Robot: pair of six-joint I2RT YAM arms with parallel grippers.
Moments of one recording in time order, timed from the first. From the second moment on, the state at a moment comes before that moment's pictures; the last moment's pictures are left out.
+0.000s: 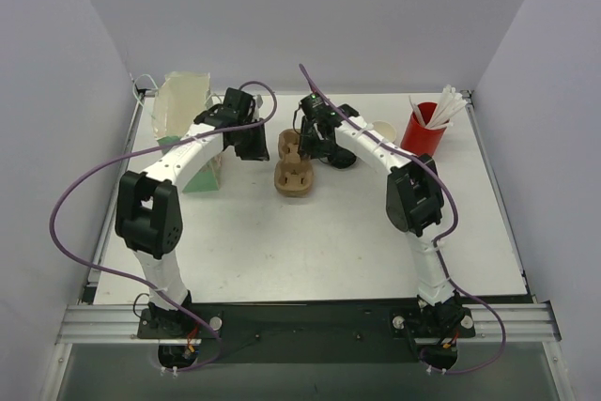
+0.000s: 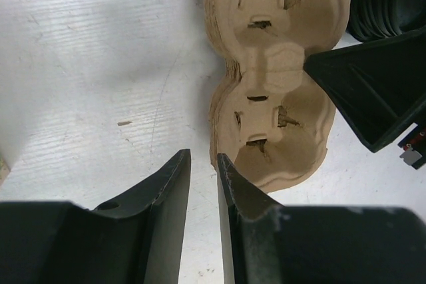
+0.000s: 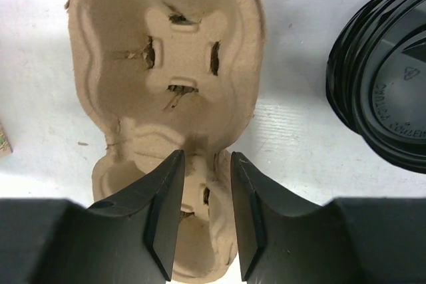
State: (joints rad) left arm -0.36 1.85 1.57 -0.67 0.14 -0.42; right arm 0.58 2.22 1.95 -0.75 0.09 0.61
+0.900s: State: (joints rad) left arm -0.39 1.86 1.55 -0.66 0.16 -0.41; right arm 0.58 2.21 1.94 -0.74 0.08 0.61
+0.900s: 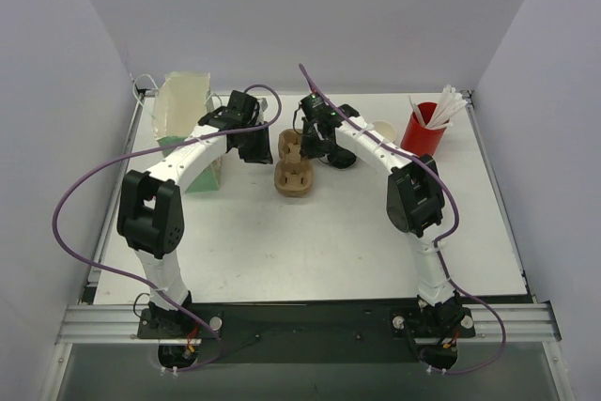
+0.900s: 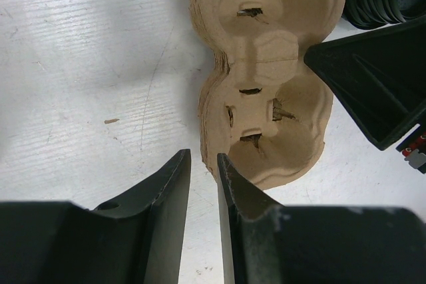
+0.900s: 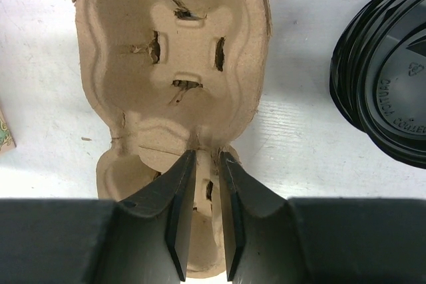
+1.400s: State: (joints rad) left arm -0.39 1.86 1.55 -0.66 0.16 -0.41; right arm 0.59 2.21 1.95 -0.76 0.09 0.61
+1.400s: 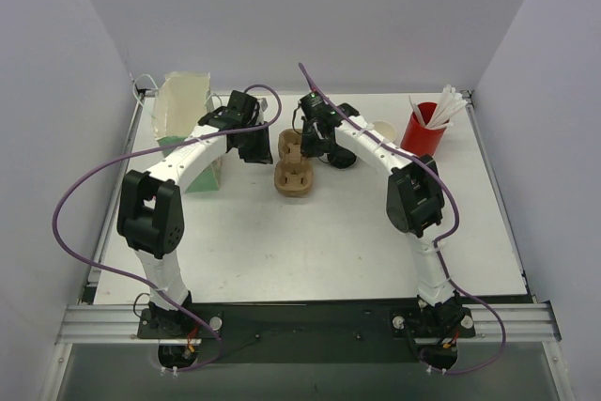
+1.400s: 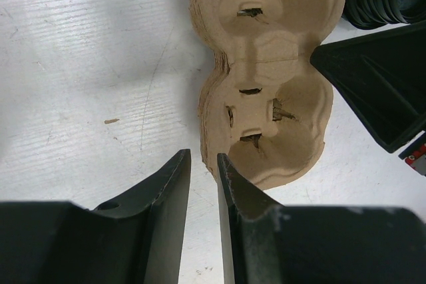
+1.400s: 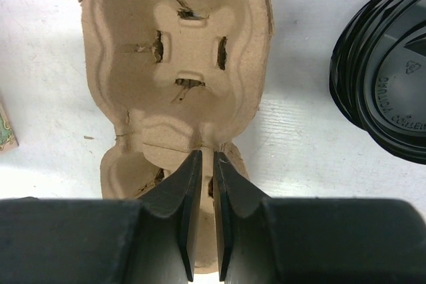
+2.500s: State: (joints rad) left arm -0.39 1.87 1.55 -0.66 0.16 -0.41; right arm 0.60 2.22 1.96 -0.77 0.11 0.61
